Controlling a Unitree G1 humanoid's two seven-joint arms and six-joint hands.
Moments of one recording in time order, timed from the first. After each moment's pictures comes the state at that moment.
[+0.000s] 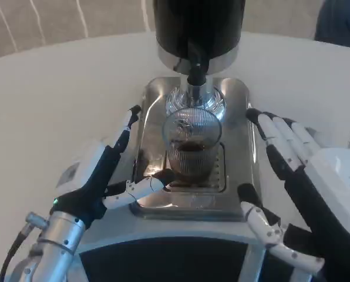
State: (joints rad) left arm -0.53 0.41 -0.16 0.74 0.45 -0.62 0.25; right arm 0.19 0.07 0.00 -1.03 -1.07 -0.07 0.65
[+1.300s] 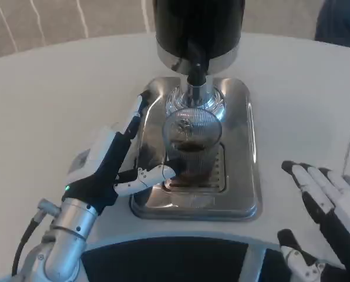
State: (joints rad) left arm -0.60 0.38 -0.18 0.78 0.45 -0.63 0.28; right arm 0.30 0.06 -0.23 -1.03 -1.04 -0.17 0.77
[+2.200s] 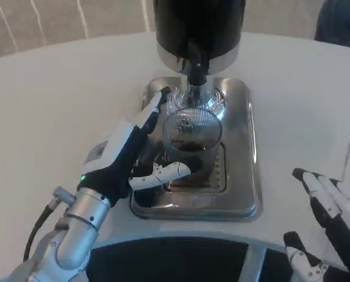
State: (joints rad) left arm -0.69 0.36 -0.21 0.86 0.48 -0.66 0.26; right arm 0.33 0.07 -0.15 -1.03 -1.11 -0.07 0.75
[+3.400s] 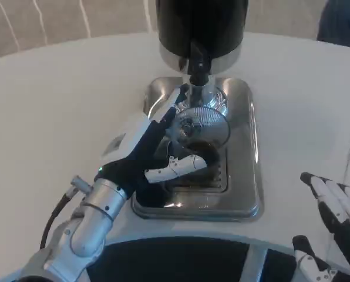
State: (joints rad) left arm -0.76 0.31 -0.22 0.93 0.44 -0.66 0.18; right arm 0.36 0.08 -0.21 -1.03 -1.06 -0.09 0.73
